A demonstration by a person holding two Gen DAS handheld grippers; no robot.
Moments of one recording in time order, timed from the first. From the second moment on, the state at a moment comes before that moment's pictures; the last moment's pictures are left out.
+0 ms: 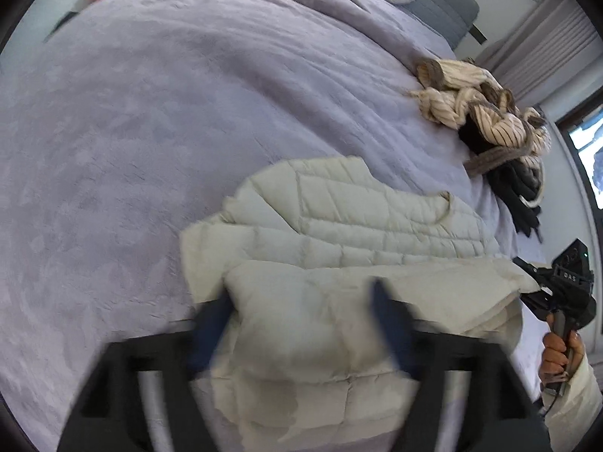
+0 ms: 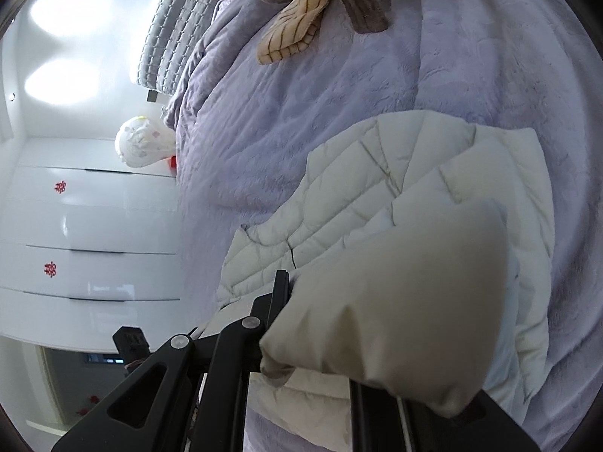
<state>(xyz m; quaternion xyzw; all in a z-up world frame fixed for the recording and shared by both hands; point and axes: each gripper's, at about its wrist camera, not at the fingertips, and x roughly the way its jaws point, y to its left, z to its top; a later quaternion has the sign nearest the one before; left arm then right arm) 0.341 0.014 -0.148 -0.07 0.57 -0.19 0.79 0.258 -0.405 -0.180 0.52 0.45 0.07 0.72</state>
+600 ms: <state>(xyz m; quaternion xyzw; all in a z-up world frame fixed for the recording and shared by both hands) 0.325 -0.009 -0.112 0.00 0.51 -0.21 0.83 0.253 -0.409 -0.124 0.37 0.48 0.01 0.80</state>
